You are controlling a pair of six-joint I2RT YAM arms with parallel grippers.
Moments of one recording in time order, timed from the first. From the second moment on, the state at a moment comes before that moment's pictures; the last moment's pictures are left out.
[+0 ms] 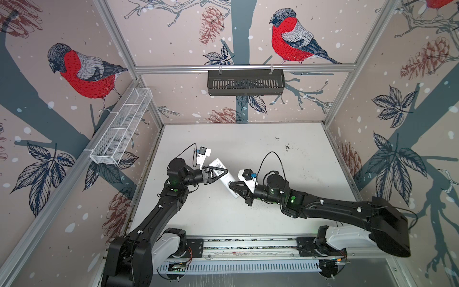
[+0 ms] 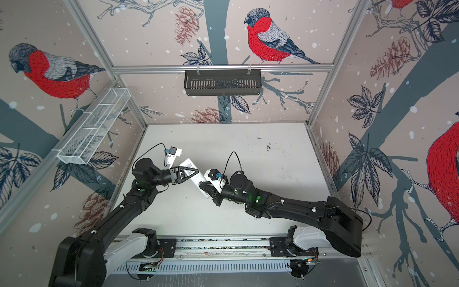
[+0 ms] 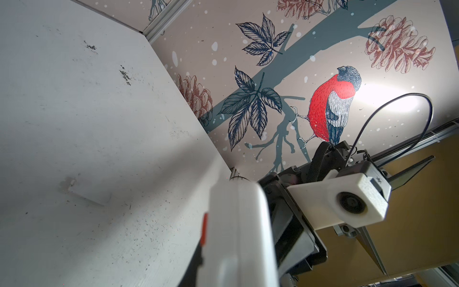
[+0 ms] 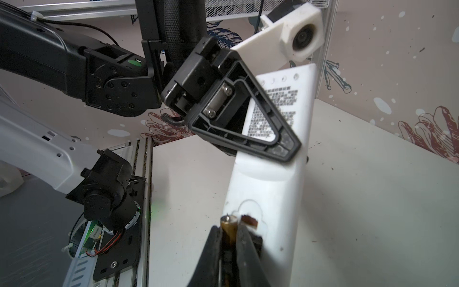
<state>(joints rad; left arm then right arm) -0.18 1.04 0.49 0.48 1.19 -0.87 1.09 1.29 0.67 0.47 -0.21 0.05</state>
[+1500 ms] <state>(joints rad) -0.17 1.07 0.53 0.32 1.14 -0.71 1.13 1.35 0.79 0.26 -0.04 0.03</state>
